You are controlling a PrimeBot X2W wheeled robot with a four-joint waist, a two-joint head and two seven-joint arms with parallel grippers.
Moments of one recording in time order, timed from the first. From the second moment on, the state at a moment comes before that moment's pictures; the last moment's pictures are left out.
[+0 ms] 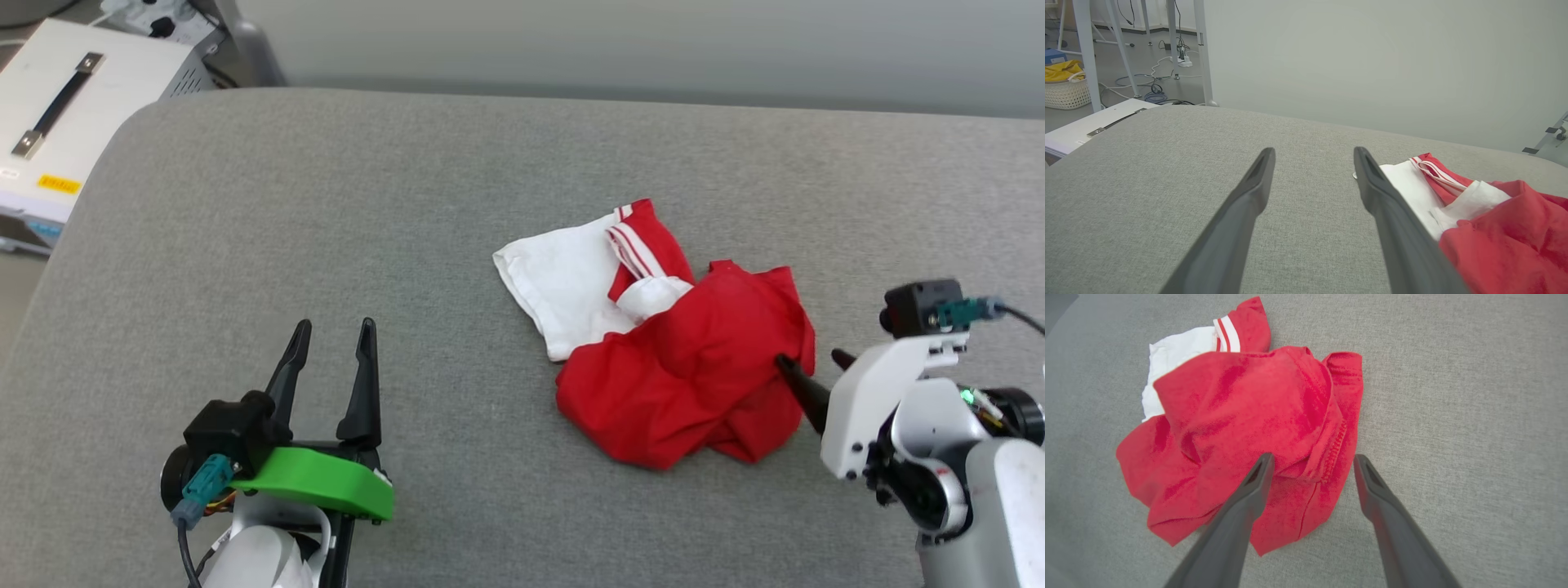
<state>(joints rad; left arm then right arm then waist) -0.10 0.22 -0.24 0.07 -0.43 0.06 -0.26 -0.19 -0.11 0.00 -0.02 0.31 0.13 0.70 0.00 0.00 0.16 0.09</state>
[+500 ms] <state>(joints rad) -0.13 0.16 -0.21 0.11 -0.40 0.01 -0.26 -0.33 -0.13 0.02 0.18 0.36 0.13 0.68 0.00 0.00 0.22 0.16</state>
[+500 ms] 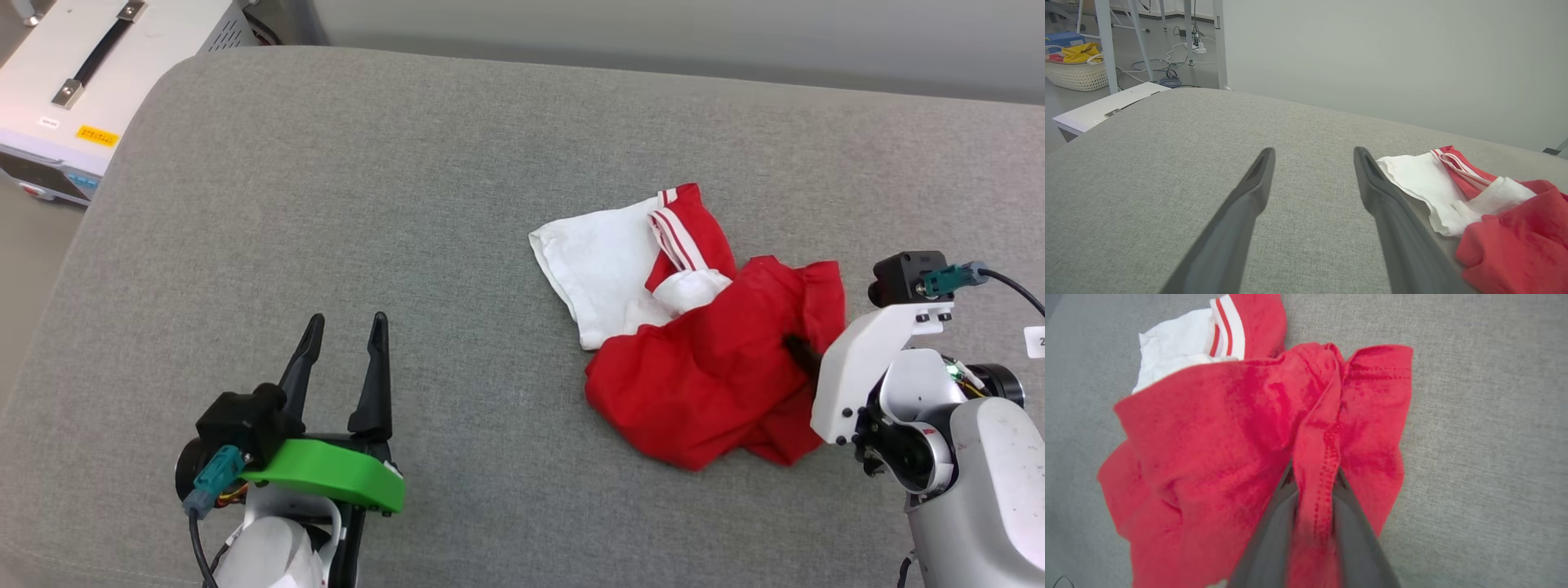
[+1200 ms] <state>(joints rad) -0.10 0.16 -0.19 0.15 -0.38 0.00 -0.25 -0.05 -0.23 0.45 -0.24 0.41 0.13 0.64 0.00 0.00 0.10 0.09</state>
